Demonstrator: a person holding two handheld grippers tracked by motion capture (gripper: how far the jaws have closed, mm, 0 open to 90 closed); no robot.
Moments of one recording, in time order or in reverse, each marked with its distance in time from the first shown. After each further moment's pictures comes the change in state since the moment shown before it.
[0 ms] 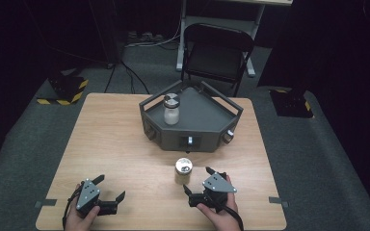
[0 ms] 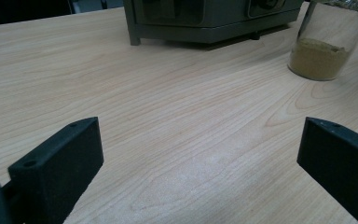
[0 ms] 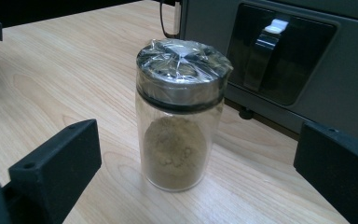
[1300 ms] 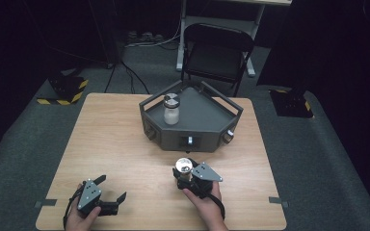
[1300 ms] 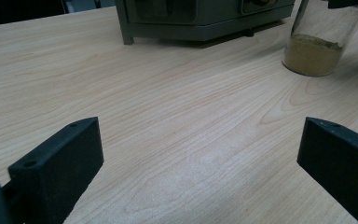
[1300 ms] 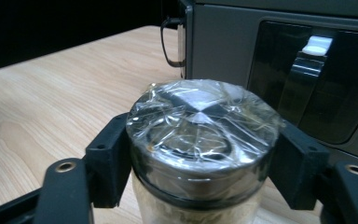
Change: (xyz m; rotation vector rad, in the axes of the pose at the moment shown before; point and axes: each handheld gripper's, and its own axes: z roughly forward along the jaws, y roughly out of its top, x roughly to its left) left arm 0.000 0.003 0.002 0.012 -0.016 0.024; right arm 0.003 -0.009 0.052 -0.096 0.019 0.096
